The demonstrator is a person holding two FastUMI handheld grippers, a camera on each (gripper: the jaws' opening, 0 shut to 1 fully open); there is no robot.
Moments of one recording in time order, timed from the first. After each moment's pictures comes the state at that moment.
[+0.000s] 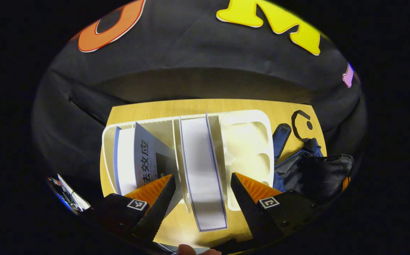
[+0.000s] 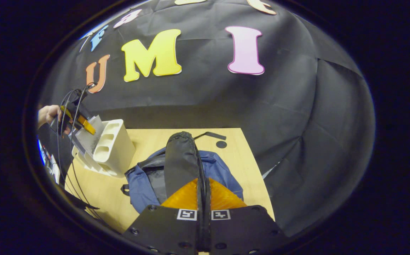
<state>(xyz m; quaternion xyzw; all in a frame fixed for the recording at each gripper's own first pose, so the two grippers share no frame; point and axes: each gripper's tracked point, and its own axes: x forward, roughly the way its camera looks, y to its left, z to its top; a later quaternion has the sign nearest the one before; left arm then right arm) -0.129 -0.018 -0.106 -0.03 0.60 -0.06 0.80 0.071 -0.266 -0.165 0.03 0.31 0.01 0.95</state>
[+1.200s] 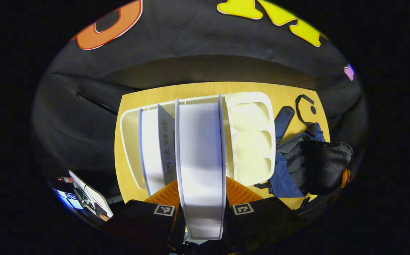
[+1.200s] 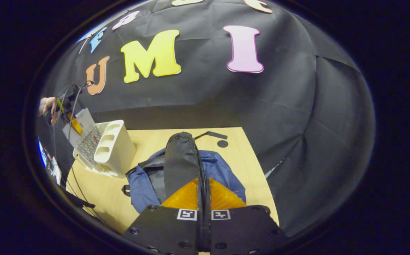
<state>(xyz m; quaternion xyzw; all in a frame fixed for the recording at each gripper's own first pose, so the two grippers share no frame) -0.188 0.014 -0.022 0.00 0.64 -0.05 0.77 0.072 -0.266 -0.173 0.04 0.30 0.01 0.95</state>
